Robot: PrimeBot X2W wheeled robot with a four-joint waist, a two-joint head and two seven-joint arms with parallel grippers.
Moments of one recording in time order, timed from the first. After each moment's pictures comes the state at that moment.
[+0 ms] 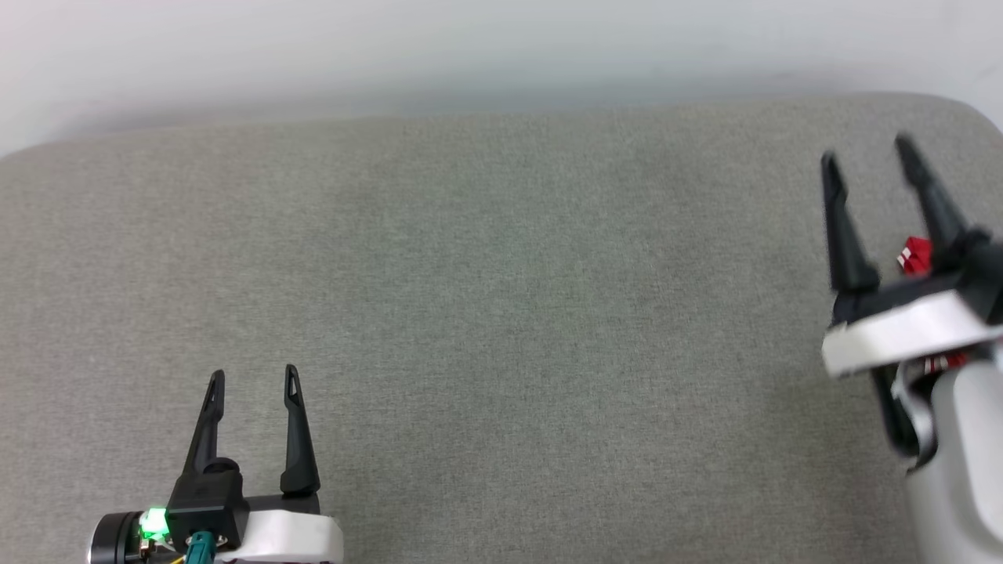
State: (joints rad) left arm 0.06 0.08 -0.04 -0.04 -0.04 0.13 -0.26; right arm -0.44 -0.21 0.04 0.23 0.12 0.13 -0.26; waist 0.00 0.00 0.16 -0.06
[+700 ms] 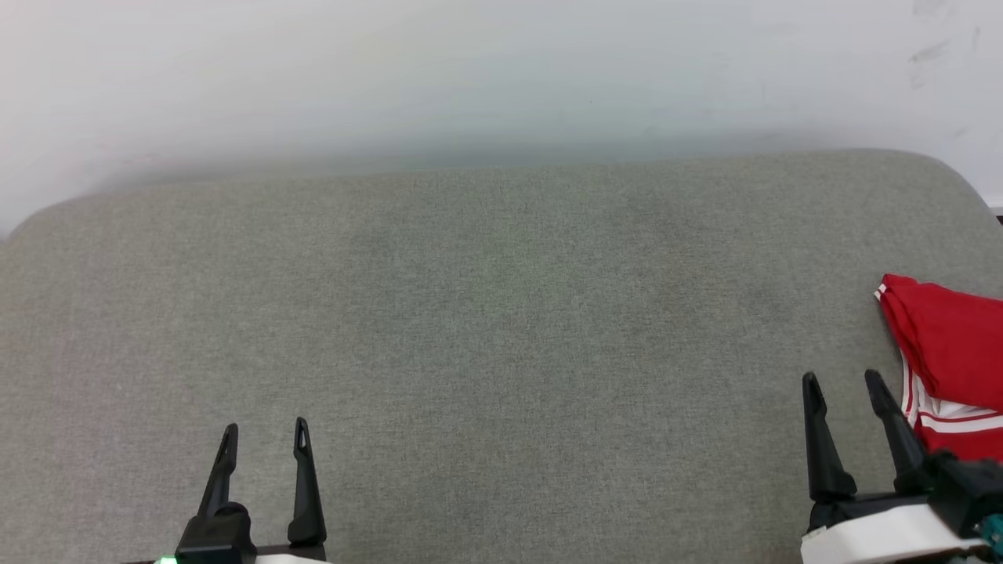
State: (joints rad) left arm 0.14 0.06 -0.03 -0.01 -0.05 0.11 -0.26; right arm 0.04 -0.07 -0.05 0.08 0.16 0.13 -0.26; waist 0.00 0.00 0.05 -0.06
